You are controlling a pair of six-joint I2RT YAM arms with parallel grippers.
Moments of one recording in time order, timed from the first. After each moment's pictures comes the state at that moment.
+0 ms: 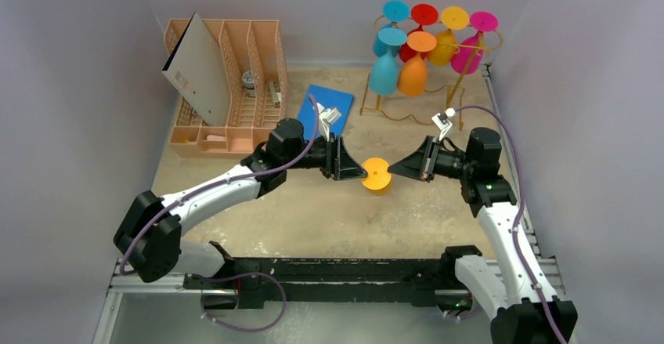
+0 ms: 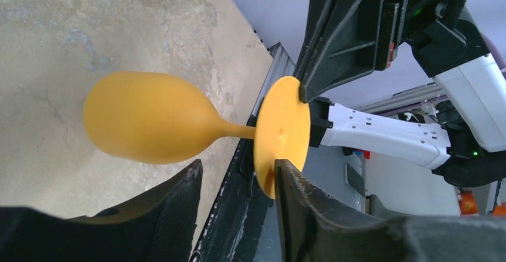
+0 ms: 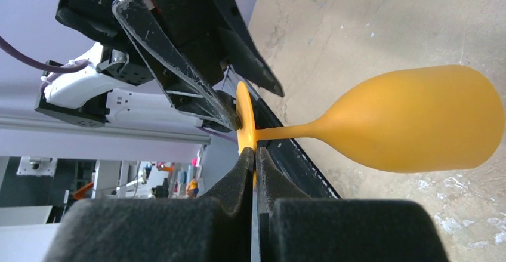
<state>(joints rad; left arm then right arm) -0.73 1.36 0.87 0.24 0.64 -0.73 0.05 0.84 0.70 -0.27 -1.07 0.76</state>
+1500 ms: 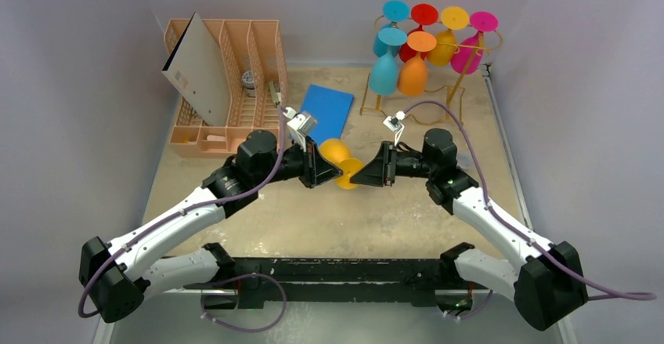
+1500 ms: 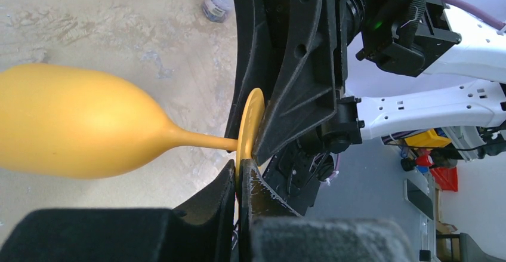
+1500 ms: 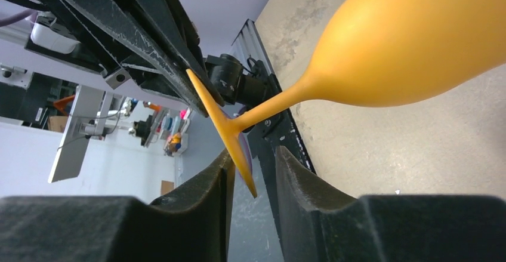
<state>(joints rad) -0.78 1.03 0.85 -0.04 0.39 -0.54 0.45 1.04 0.63 0.18 -0.95 0.79</state>
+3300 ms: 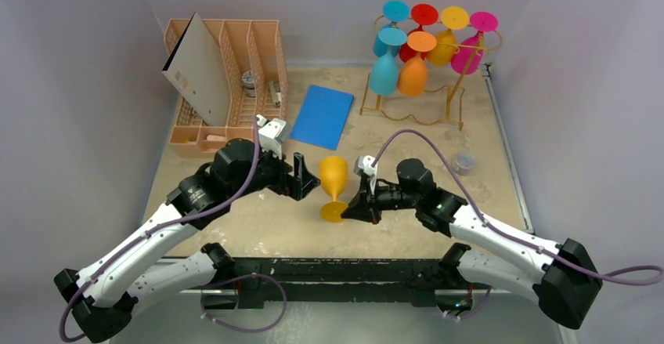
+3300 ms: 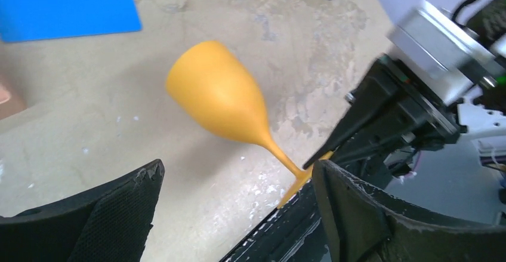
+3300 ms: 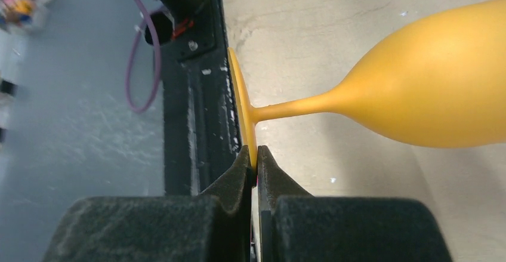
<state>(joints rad) -0.78 0.84 0.93 -0.51 0.10 -0.43 0.78 0.98 0.53 0.07 -0.71 0.21</state>
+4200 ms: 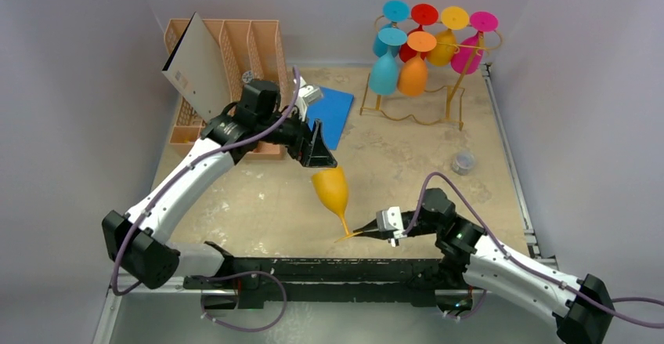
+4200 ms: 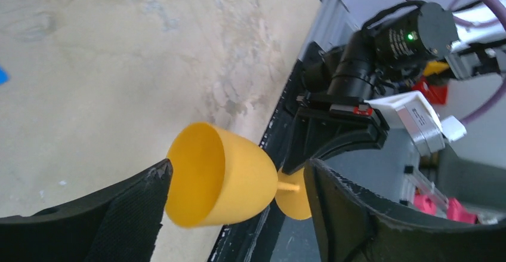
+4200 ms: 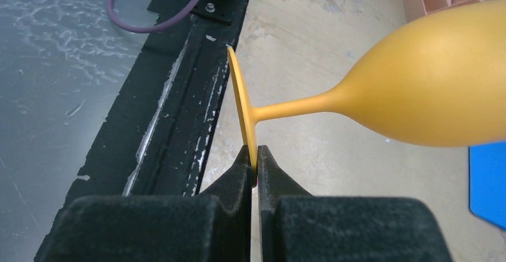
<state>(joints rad) -0.53 1.28 1.28 -0.60 0.74 -0.22 0.86 0.62 0.27 0.10 -0.79 -0.41</state>
